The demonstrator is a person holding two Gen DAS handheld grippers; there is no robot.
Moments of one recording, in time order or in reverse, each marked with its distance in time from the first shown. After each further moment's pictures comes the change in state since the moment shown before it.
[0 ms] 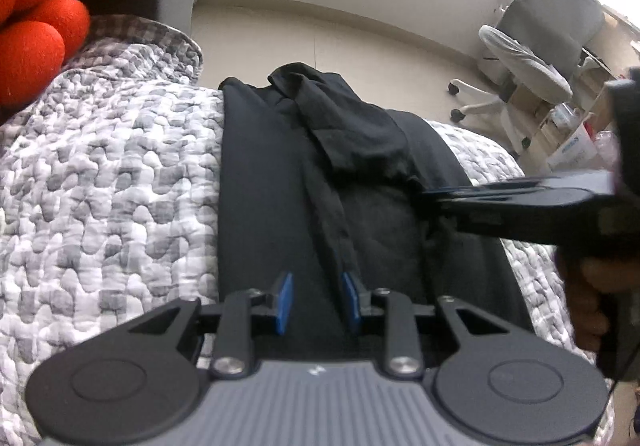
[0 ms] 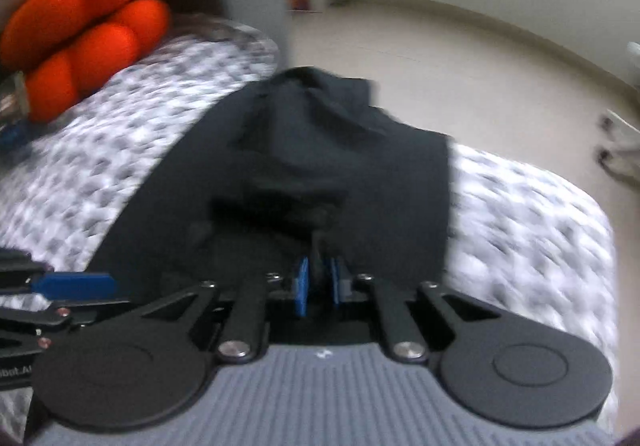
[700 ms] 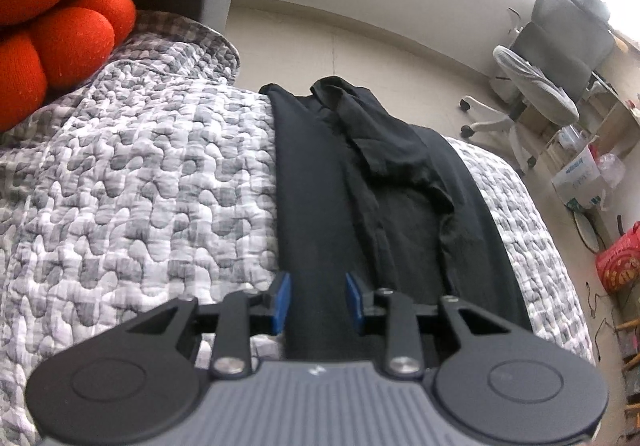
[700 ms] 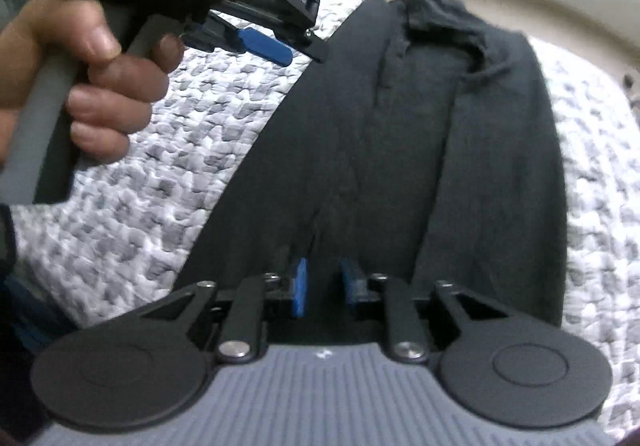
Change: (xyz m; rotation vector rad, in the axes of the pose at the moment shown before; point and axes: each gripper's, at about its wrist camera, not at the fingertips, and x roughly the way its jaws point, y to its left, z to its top) left arm -0.040 0.028 -0.014 -0.048 -0.021 0.024; right arm -0.081 0.142 -0.138 -0.032 0.077 0.108
